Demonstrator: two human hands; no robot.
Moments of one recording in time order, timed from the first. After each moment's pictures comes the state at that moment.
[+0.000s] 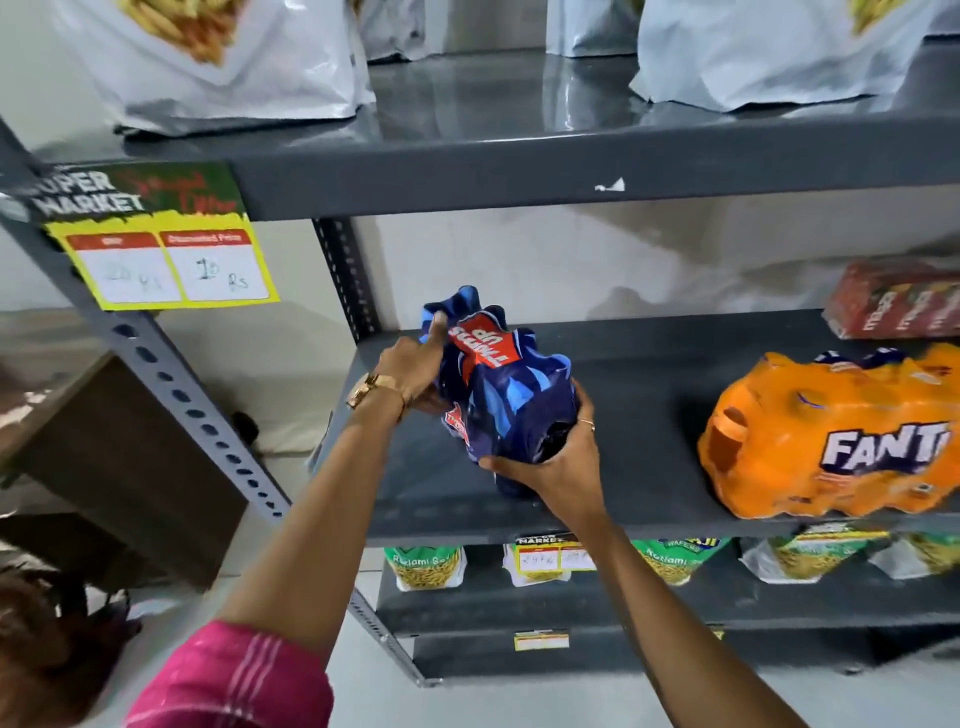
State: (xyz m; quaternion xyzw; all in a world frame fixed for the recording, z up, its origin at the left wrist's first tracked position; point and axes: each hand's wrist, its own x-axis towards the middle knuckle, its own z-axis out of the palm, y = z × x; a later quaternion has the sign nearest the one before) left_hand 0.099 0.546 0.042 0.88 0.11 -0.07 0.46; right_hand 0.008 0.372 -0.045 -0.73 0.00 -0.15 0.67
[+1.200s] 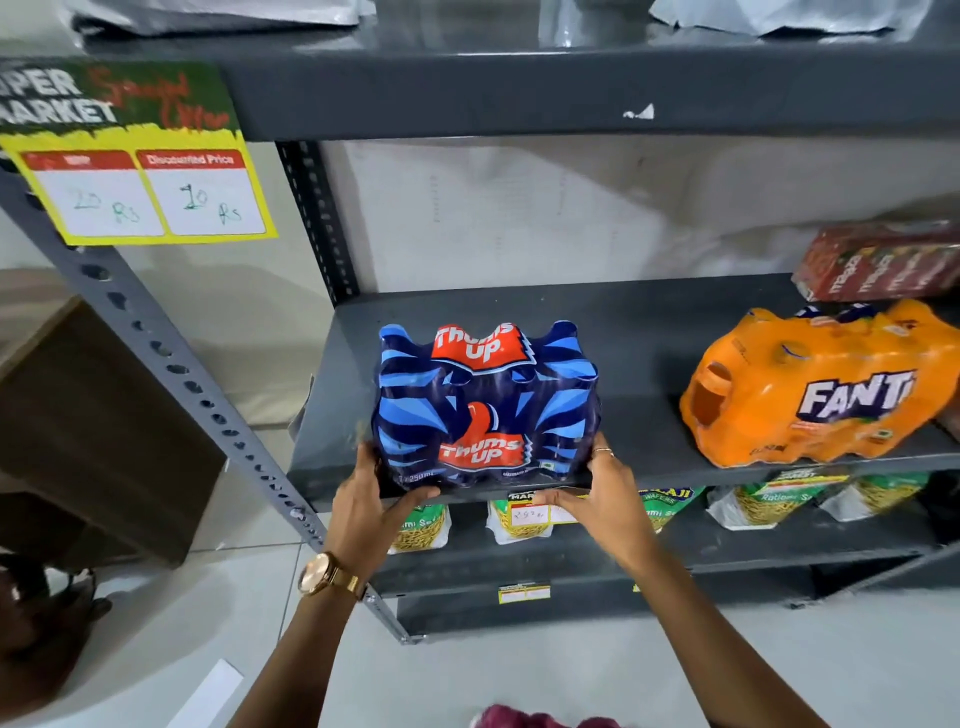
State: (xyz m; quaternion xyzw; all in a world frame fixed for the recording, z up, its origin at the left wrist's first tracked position) left_hand -0.037 0.589 -0.086 0.89 -0.04 0.08 0.45; right_hand -0.054 0.331 -0.082 -0.88 0.06 0.00 0.47
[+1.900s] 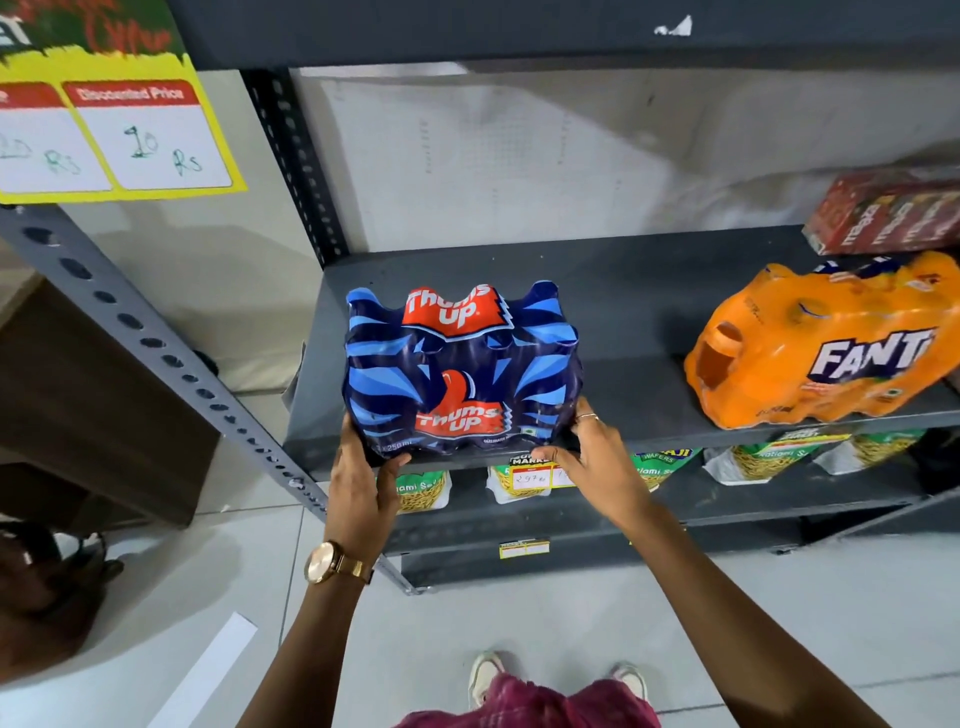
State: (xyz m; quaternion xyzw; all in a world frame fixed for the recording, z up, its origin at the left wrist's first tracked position) left_hand -0.043 0.600 -0.113 0.89 -0.04 0.15 0.42; right_hand -0.045 0.339 -0.081 -0.91 0.03 0.02 0.41
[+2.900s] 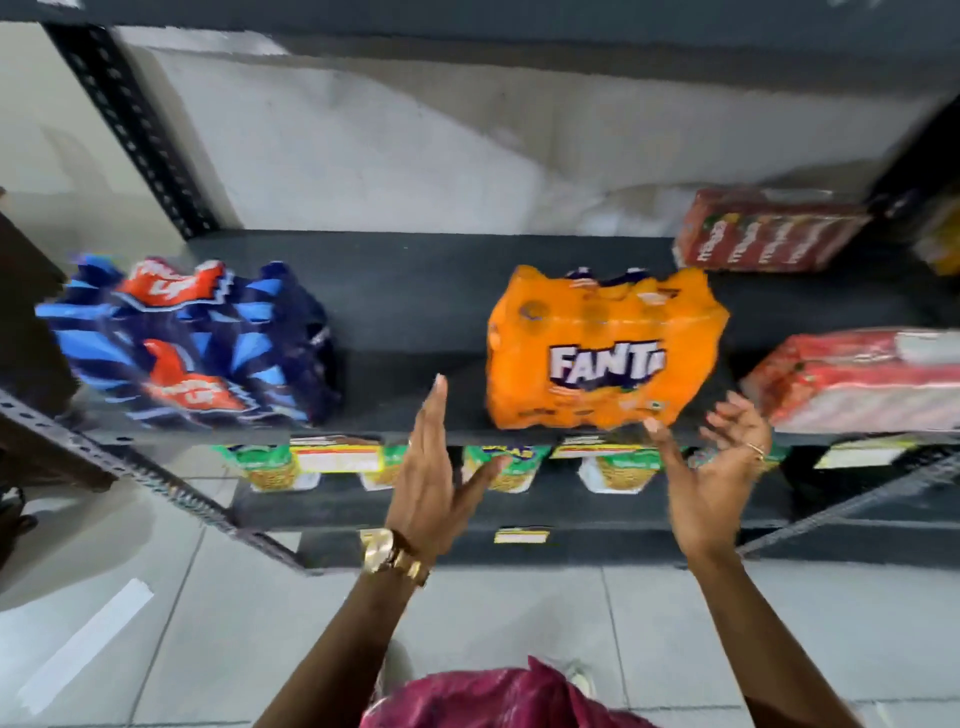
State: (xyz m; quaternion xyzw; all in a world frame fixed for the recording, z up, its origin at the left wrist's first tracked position) left_hand -0.098 0.277 -0.083 0.86 -0.14 0.14 0.47; right_hand -0.118 0.031 -0.065 -0.76 0.15 -0.32 0.55
